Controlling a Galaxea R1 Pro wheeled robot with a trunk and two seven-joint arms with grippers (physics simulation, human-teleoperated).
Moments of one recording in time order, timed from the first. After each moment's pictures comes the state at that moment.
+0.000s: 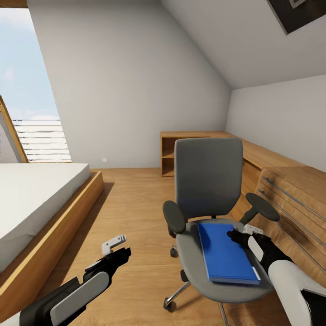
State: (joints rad) left arm -0.52 0.37 -0.95 -1.47 1.38 0.07 1.03; right arm -0.83 -0.18 -0.26 -0.36 -0.15 0.36 0.02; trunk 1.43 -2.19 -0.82
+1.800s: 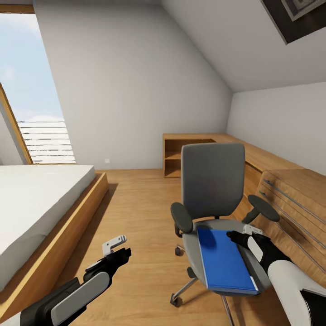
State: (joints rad) left arm -0.52 0.37 -0.95 -1.47 1.38 0.07 1.03; right arm -0.82 -0.17 -0.25 -0.36 -0.15 0.36 0.02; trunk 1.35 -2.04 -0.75
